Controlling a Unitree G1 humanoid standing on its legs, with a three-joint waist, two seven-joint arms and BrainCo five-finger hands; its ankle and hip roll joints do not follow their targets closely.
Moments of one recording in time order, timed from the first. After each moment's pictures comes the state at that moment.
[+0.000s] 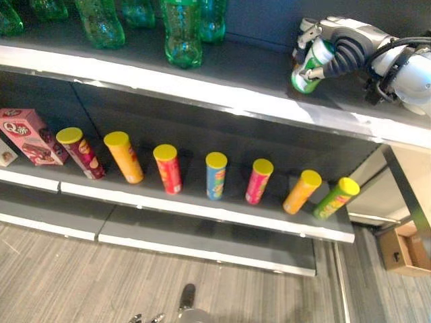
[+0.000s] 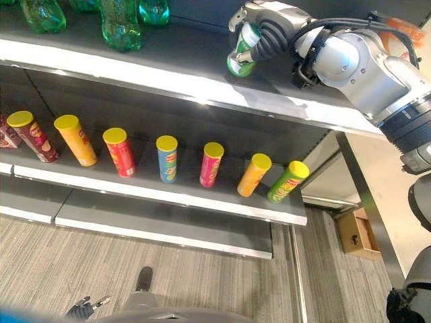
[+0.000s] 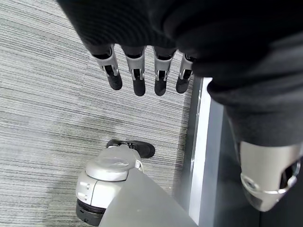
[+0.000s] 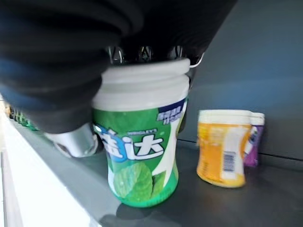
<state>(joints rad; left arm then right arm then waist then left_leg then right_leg) 0.19 0.37 -0.02 1.12 -0.19 -0.15 0.02 -1.45 -1.12 1.01 0.34 0.13 -0.24 0.14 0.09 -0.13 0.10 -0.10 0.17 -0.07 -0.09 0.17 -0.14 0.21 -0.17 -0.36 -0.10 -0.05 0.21</state>
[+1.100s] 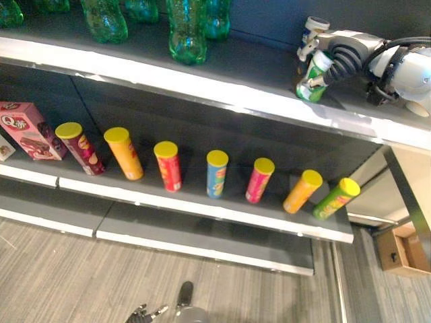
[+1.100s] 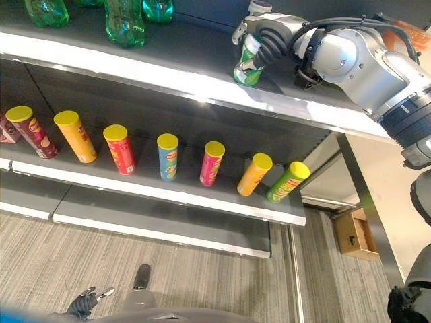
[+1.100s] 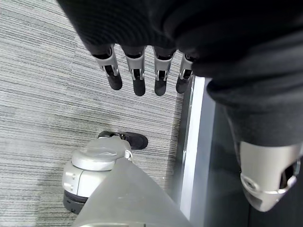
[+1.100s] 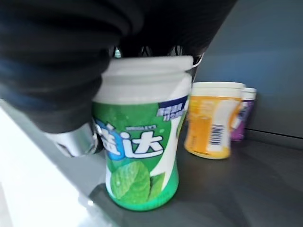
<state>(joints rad) 0.16 0.38 -0.04 1.10 -0.19 -0.15 -0.01 -1.51 -1.12 1.10 0.41 0.15 -0.19 0.23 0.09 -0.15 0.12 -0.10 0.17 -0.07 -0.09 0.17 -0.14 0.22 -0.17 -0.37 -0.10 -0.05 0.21</state>
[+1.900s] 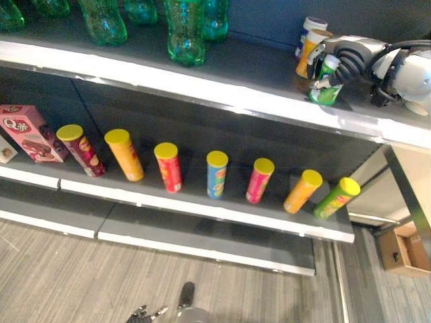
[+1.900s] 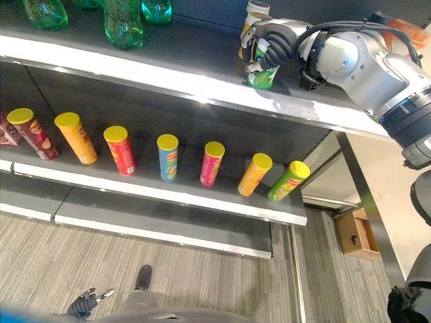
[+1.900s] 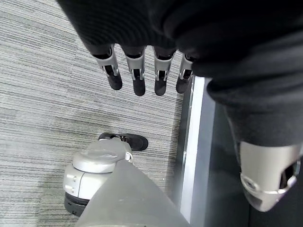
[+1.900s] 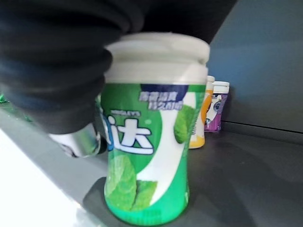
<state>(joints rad) 0.16 0.38 -0.04 1.10 -0.19 -0.15 -0.01 -1.51 -1.12 1.11 0.41 0.15 -0.18 0.24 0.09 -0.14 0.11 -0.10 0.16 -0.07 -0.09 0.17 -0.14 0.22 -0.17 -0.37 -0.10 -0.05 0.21</state>
